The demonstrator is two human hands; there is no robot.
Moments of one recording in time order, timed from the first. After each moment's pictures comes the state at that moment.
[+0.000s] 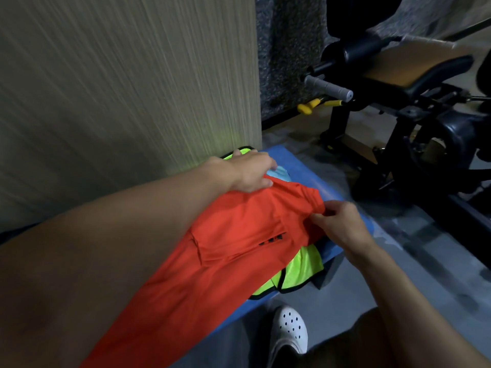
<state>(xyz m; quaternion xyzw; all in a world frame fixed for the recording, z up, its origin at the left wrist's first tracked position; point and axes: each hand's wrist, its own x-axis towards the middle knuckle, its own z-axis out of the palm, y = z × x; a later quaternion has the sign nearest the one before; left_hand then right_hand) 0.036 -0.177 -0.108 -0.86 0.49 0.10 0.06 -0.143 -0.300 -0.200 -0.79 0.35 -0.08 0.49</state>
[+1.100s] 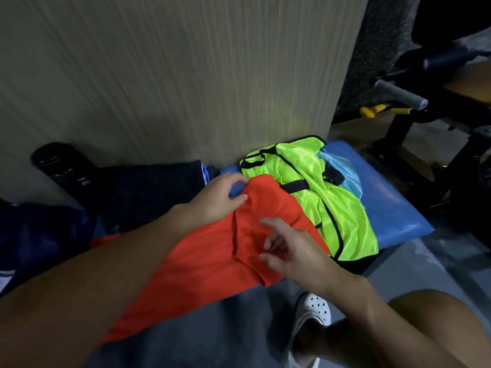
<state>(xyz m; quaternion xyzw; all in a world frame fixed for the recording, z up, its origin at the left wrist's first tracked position) -0.008 0.065 -0.150 -0.91 0.31 0.04 -0.27 -0.172 -0.115 -0.174 -0.87 -0.12 -0.03 0.47</state>
